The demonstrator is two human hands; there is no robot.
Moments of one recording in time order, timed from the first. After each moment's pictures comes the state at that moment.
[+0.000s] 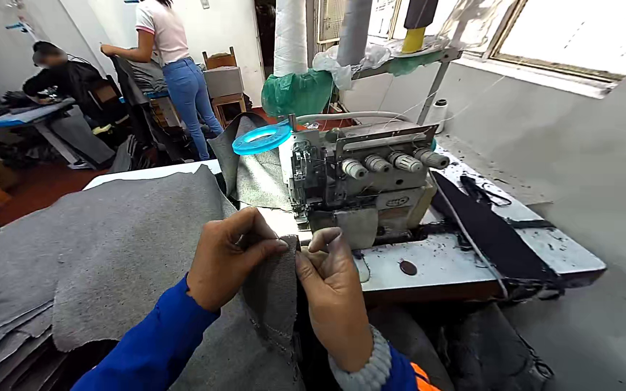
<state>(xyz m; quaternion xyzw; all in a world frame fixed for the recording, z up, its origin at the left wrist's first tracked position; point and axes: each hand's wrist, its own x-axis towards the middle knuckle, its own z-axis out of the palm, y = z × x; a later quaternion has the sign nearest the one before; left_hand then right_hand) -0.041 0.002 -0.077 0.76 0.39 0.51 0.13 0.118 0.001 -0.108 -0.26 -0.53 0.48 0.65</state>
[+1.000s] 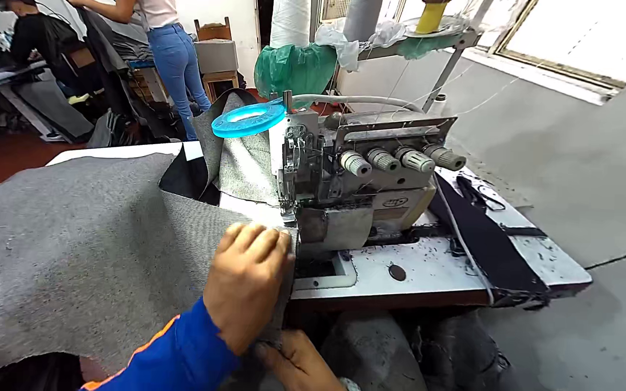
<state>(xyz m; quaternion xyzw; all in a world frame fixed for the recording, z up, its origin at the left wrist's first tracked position) 0.006 0.009 -0.127 0.77 0.52 0.28 -0.24 0.152 -0.029 -0.199 -0.24 -0.67 0.60 0.37</state>
